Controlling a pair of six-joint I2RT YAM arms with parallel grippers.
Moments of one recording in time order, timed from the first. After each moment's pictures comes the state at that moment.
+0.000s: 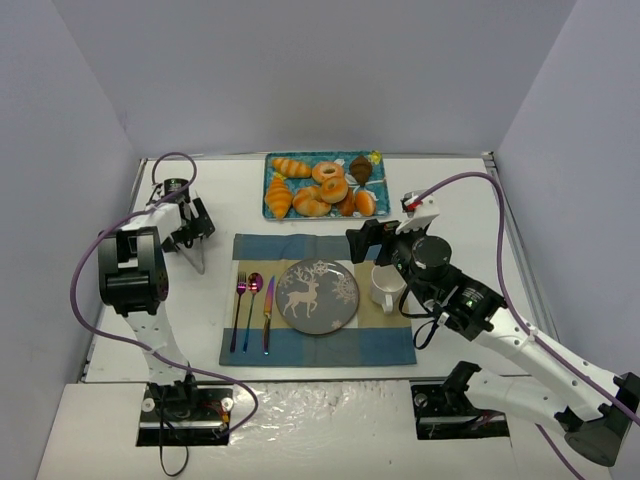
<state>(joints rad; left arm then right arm) 0.08 1.96 1.34 -0.46 -0.16 -0.40 0.83 0.91 0.86 -0.10 0.41 0.34</state>
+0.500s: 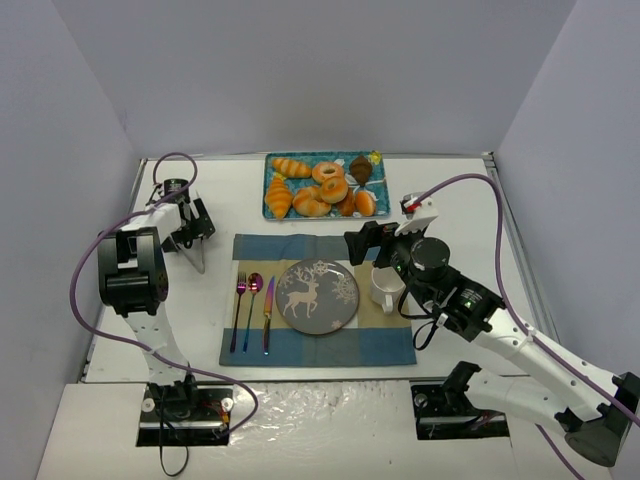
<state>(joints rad) 0.08 1.96 1.34 -0.47 -0.16 -0.37 0.83 0.91 0.84 -0.09 0.39 0.36</state>
